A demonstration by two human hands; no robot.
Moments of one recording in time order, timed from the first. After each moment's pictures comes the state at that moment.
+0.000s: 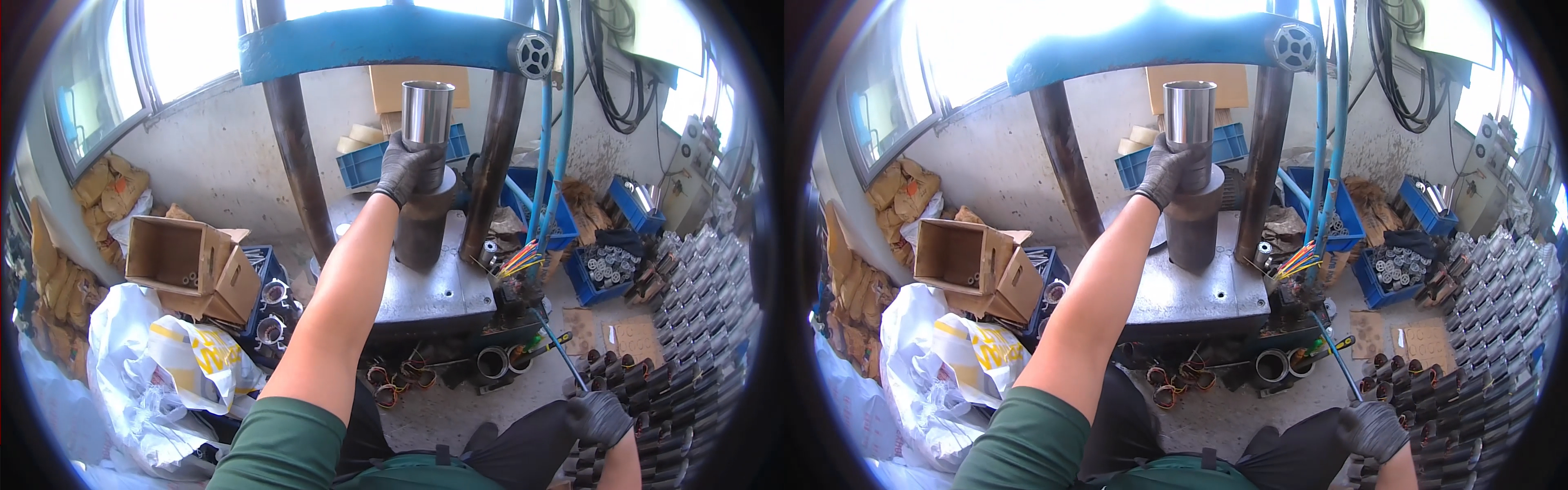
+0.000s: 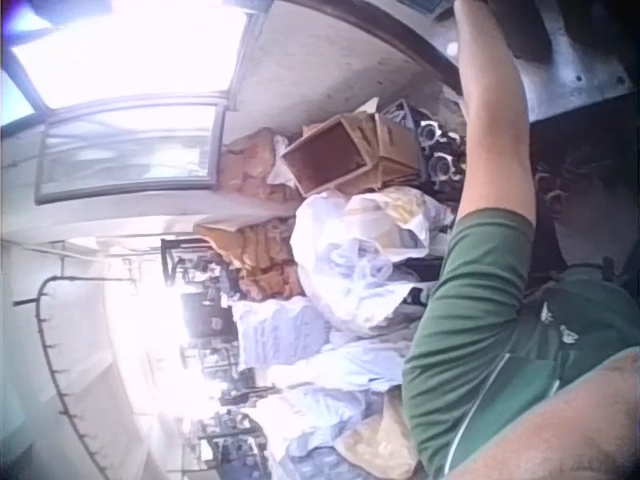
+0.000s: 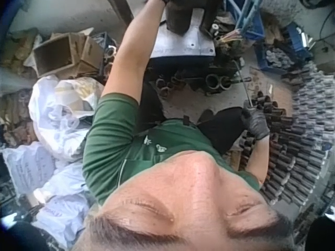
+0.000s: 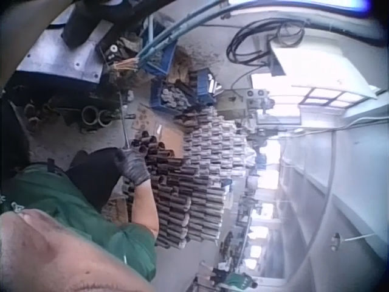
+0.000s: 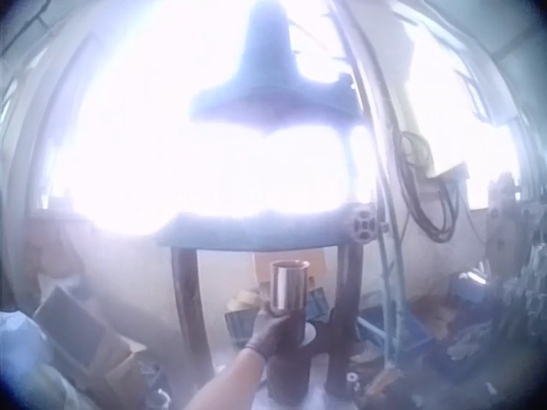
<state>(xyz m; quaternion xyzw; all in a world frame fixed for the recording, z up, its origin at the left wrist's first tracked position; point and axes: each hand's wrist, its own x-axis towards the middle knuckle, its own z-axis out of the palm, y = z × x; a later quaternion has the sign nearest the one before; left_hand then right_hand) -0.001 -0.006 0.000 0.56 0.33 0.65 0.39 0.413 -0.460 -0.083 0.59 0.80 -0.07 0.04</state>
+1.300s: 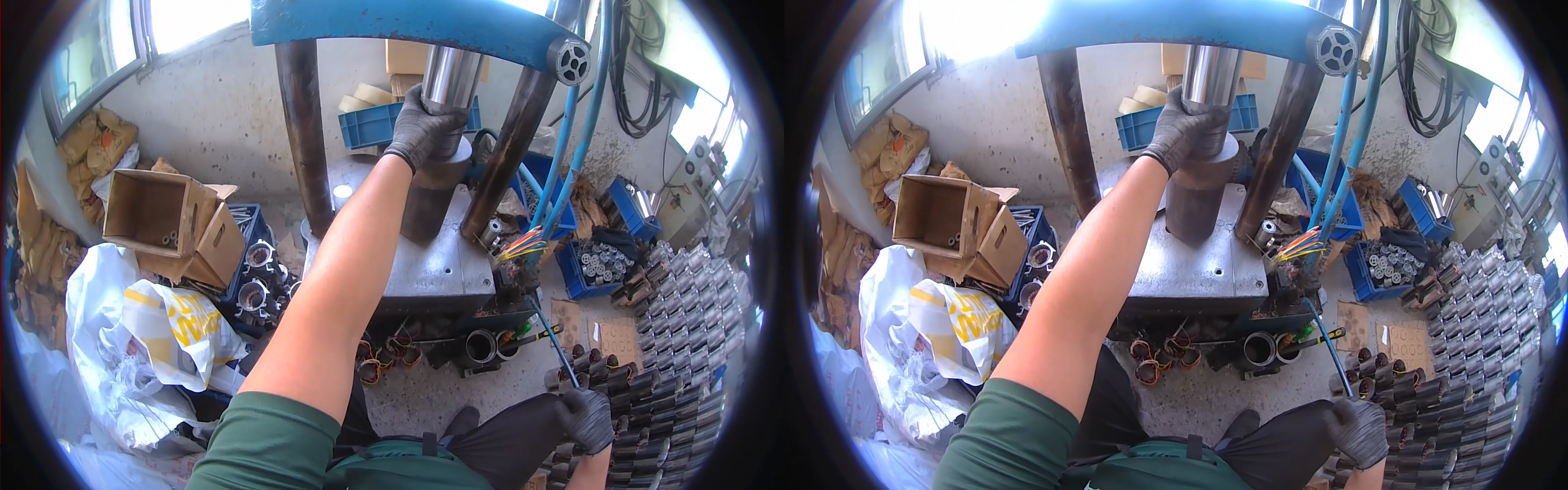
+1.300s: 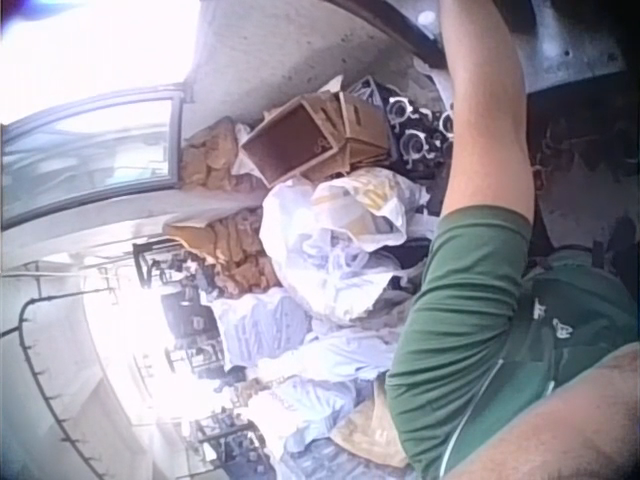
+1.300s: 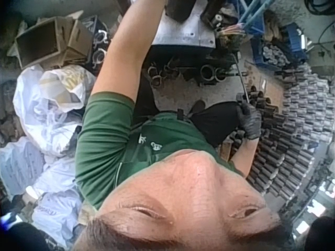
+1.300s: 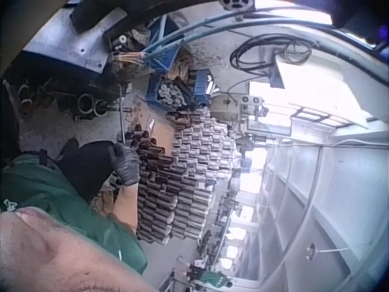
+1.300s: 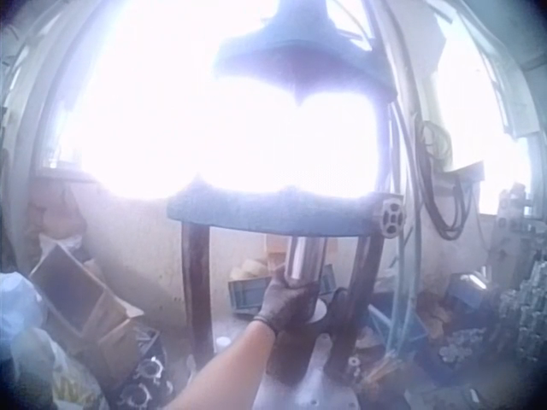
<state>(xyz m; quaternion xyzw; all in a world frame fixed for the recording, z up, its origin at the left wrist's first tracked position) 0.002 -0.002 -0.002 0.56 0.32 0.67 0.37 0.379 -0.465 -0.083 0.68 0.73 -0.04 -0.10</state>
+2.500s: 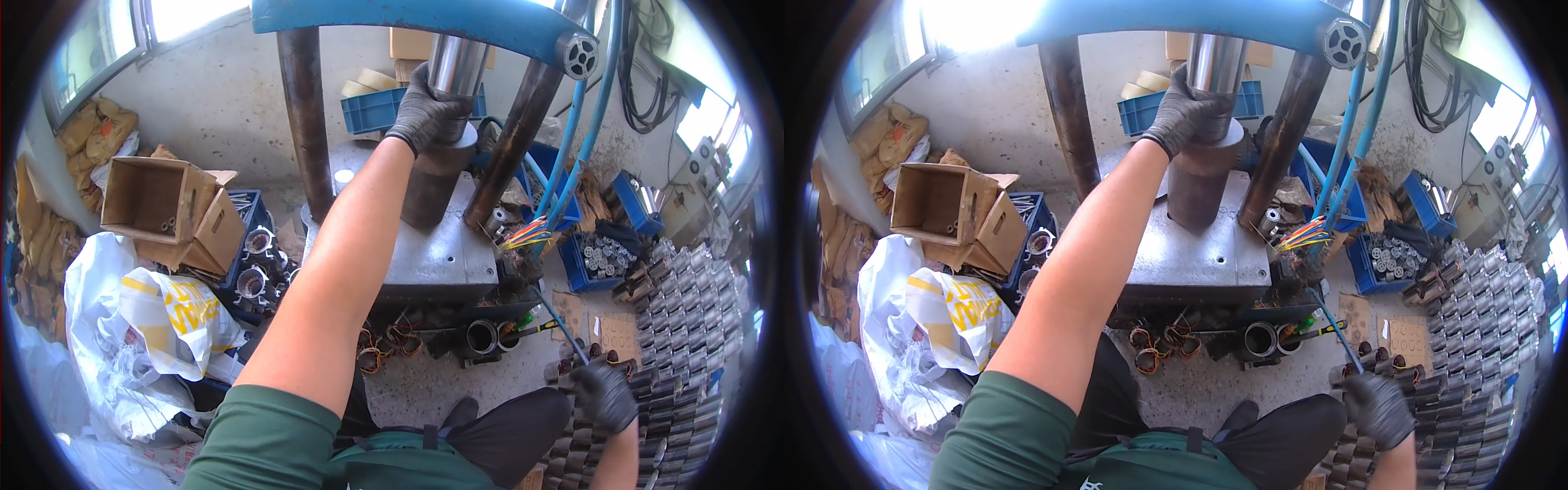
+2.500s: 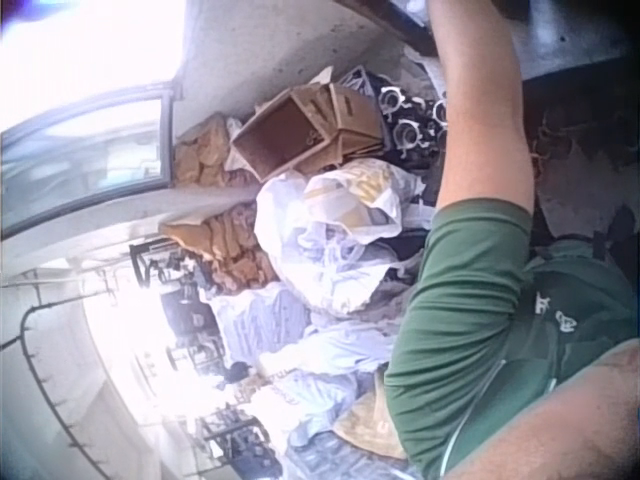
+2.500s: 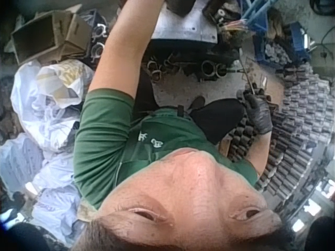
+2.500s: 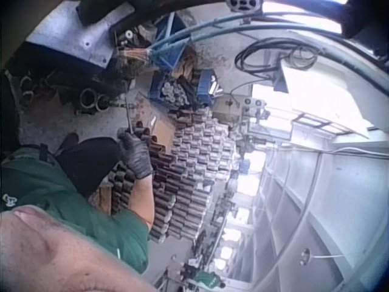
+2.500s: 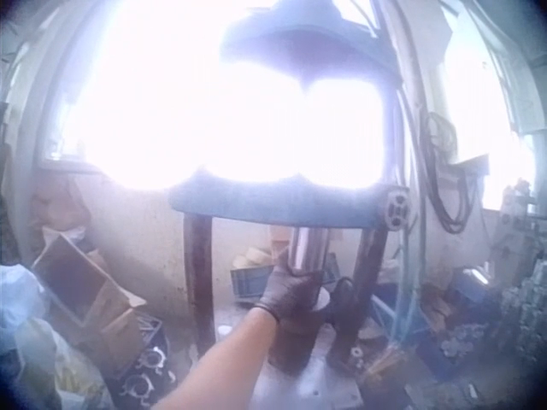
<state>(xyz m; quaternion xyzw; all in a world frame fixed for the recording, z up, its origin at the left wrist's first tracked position) -0.003 0.015 -0.010 0.60 0.29 0.66 0.34 0.391 -0.432 -0.045 0.60 0.79 -0.10 -0.10</state>
